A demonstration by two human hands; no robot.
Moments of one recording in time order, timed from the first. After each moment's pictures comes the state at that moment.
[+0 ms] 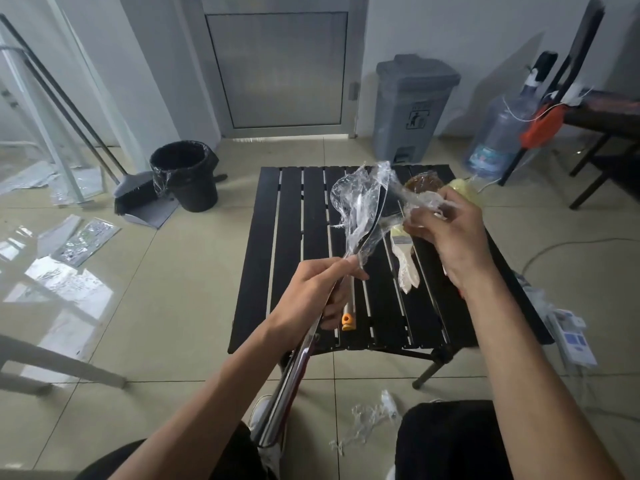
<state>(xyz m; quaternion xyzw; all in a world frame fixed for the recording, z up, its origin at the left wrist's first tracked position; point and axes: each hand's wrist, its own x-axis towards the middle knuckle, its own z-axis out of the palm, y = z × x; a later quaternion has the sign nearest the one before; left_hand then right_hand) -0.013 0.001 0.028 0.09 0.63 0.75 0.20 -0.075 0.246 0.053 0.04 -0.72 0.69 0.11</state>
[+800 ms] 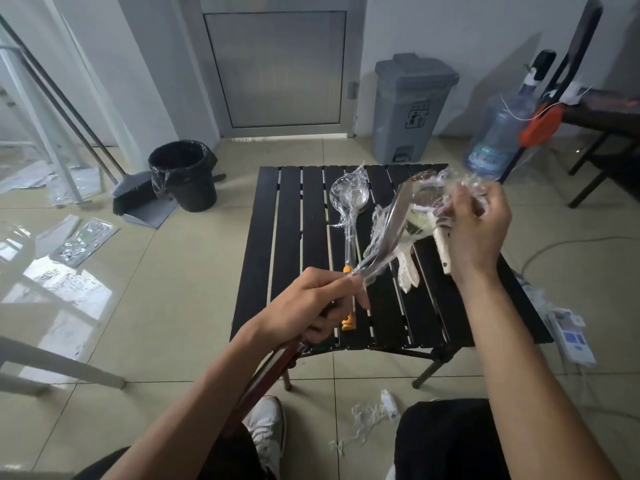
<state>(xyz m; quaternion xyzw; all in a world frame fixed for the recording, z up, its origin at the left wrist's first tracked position) -0.010 -0.014 0.035 0.18 0.65 0.67 0.30 -0.070 0.243 0.058 -0.10 -0.71 0.62 0.33</state>
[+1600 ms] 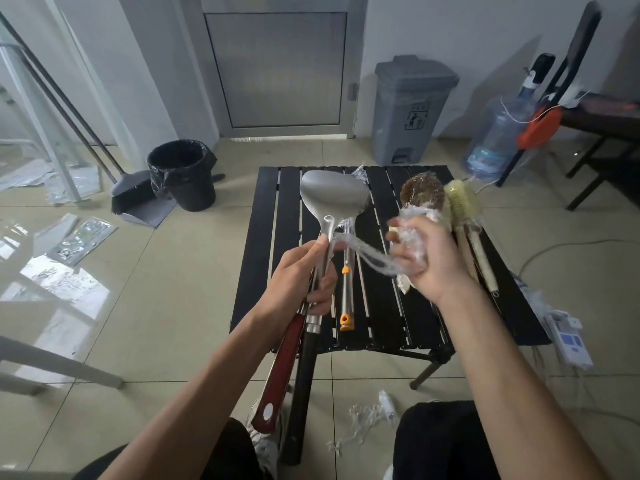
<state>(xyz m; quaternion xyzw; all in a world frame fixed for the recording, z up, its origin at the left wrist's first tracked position) -0.031 -0.014 0.027 0.11 0.53 0.82 0.21 -0.061 0.214 0.053 -0.10 -0.54 0.83 -0.09</state>
